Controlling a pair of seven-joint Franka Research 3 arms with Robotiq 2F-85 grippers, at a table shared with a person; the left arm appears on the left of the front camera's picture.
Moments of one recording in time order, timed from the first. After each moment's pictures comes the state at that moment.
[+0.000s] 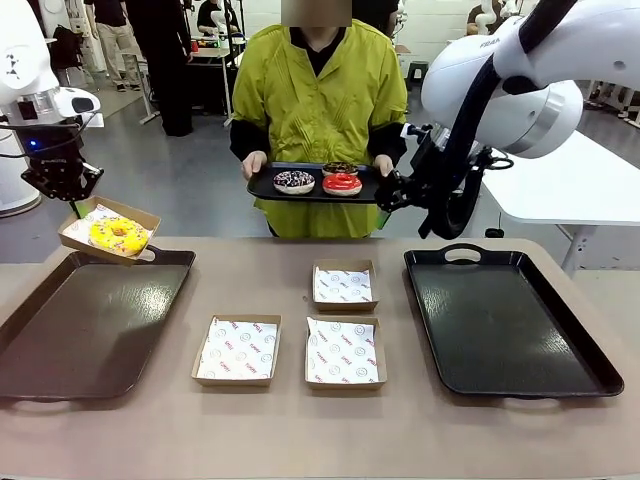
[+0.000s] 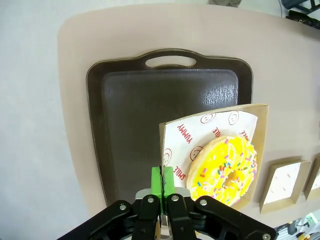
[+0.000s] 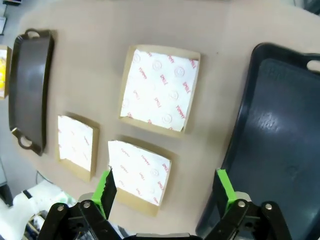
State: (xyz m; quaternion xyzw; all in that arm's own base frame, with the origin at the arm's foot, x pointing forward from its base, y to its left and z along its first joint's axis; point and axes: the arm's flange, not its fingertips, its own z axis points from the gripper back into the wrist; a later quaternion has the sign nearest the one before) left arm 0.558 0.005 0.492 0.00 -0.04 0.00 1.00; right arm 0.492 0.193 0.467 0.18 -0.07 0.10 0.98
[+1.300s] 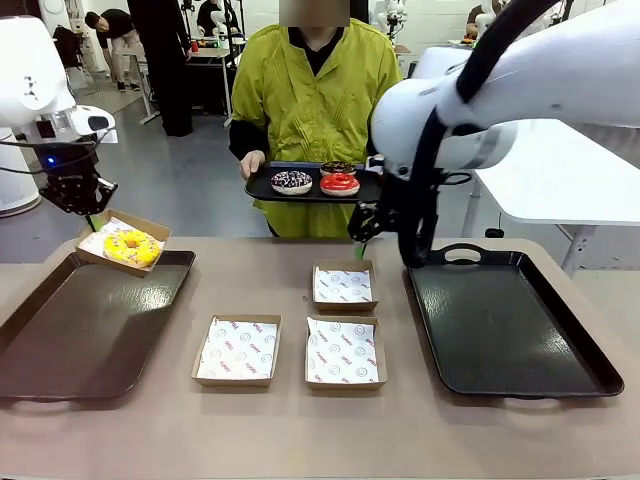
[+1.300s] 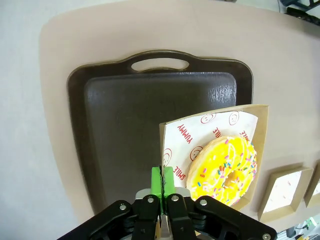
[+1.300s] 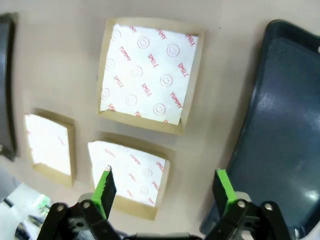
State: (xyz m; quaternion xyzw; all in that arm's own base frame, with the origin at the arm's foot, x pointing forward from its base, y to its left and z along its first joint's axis) left arm 0.569 -0.007 0.453 -0.01 -0.04 0.00 1.00; right arm 0.503 0.260 0.423 0.08 -0.01 0.09 0.99
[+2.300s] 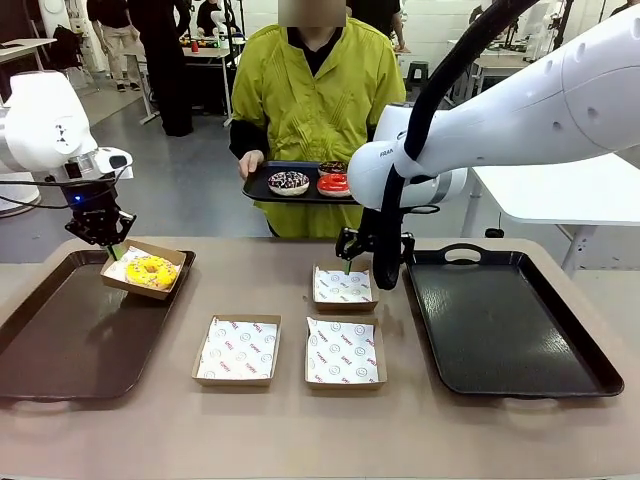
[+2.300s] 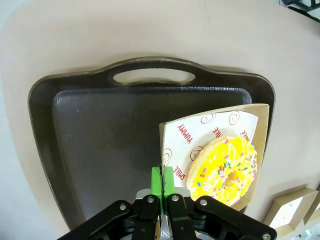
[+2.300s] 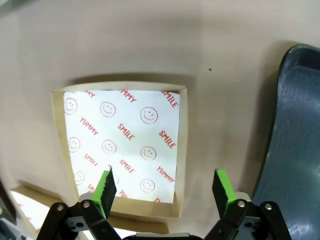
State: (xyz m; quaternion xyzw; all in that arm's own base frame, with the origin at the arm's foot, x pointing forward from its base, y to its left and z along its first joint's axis) left arm 0.595 -0.007 0.379 -0.03 -0.01 0.02 1.00; right arm 0.563 0.272 0.342 0.06 -0.01 0.01 1.00
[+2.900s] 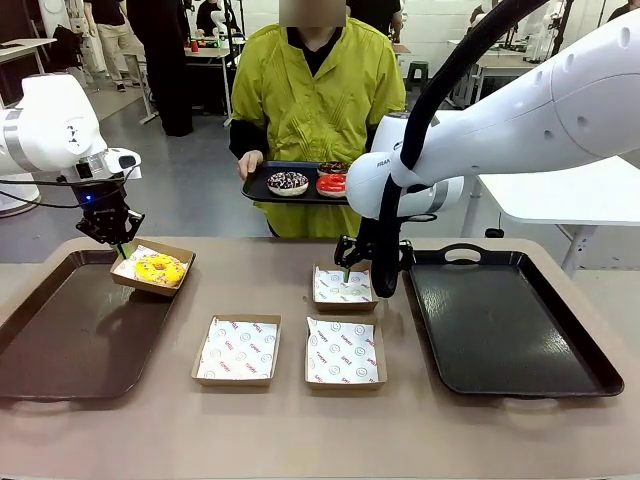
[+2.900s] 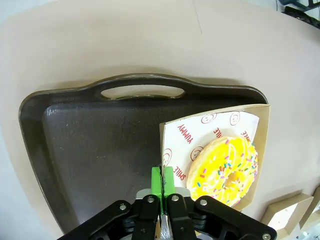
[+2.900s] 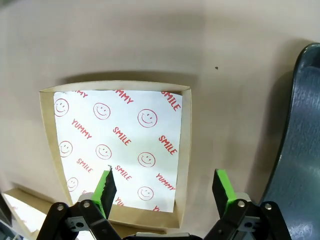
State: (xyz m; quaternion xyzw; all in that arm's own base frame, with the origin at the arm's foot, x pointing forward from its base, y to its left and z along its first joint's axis) left arm 0.608 -0.016 0.374 -0.04 -0.01 0.02 1.00; right arm 0.562 0.275 0.323 0.06 0.00 0.01 1.00
